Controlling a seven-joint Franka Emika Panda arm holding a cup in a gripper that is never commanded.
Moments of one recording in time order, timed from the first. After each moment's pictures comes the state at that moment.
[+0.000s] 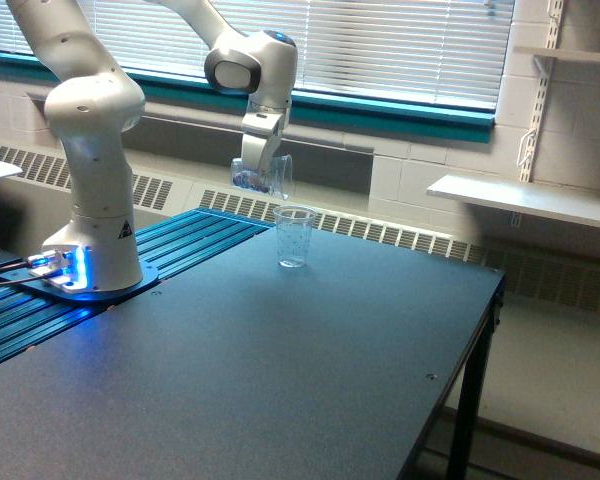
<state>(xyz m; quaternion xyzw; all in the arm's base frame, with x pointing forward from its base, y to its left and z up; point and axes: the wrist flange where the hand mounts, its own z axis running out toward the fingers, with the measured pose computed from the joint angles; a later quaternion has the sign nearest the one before) 0.198 0.270 0.297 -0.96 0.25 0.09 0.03</state>
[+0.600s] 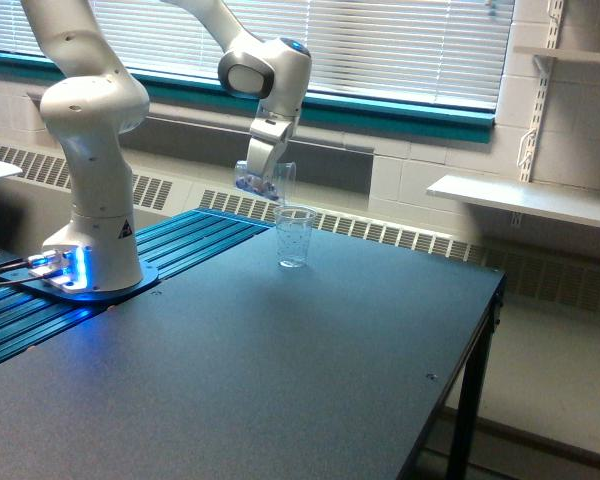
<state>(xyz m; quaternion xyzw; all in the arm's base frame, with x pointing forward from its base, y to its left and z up) 0.215 0.277 0.289 -0.96 0.26 0.12 0.00</state>
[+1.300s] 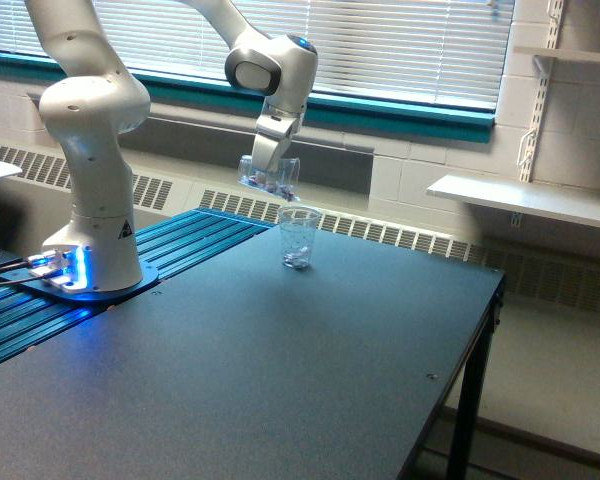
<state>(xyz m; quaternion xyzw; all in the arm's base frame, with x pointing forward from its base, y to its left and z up) 0.213 0.295 0.294 -0.96 0.26 0.13 0.00</state>
